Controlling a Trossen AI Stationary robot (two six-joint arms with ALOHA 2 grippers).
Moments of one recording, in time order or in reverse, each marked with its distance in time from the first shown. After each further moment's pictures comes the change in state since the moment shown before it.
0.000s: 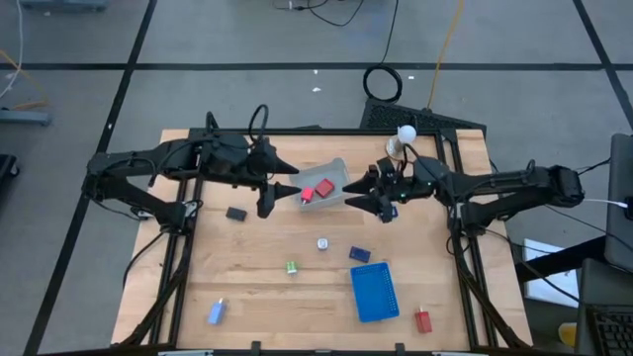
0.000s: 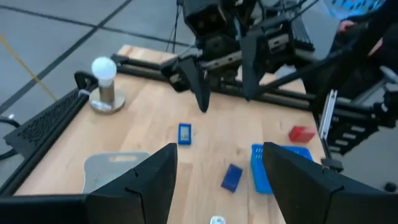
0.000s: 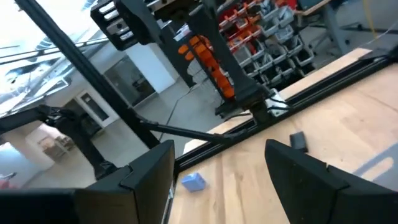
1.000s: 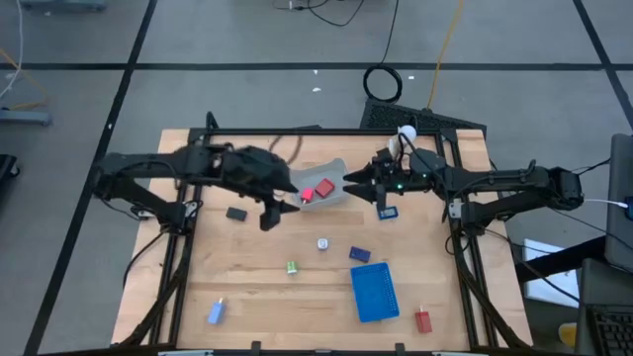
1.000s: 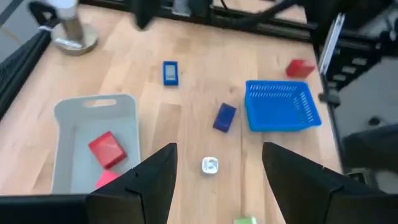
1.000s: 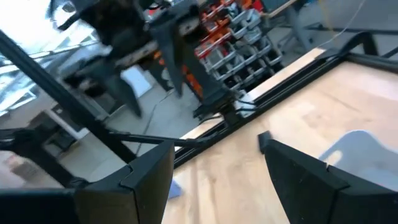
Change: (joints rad) left arm -0.019 0.090 0.000 -0.176 0.088 0.016; right arm -0.087 0.007 0.008 -0.064 0.031 0.014
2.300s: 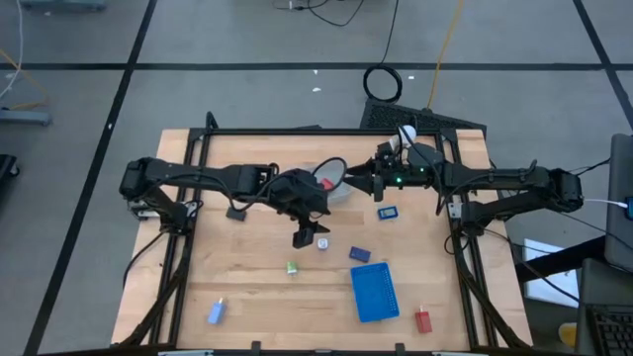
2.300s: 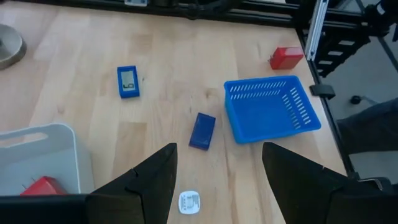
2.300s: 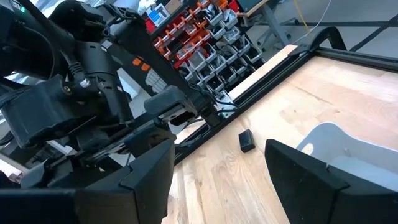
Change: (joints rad) left arm -0.027 0.246 0.000 0.240 0.095 0.065; right arm -0.061 0.000 0.000 -0.041 0.001 0.056
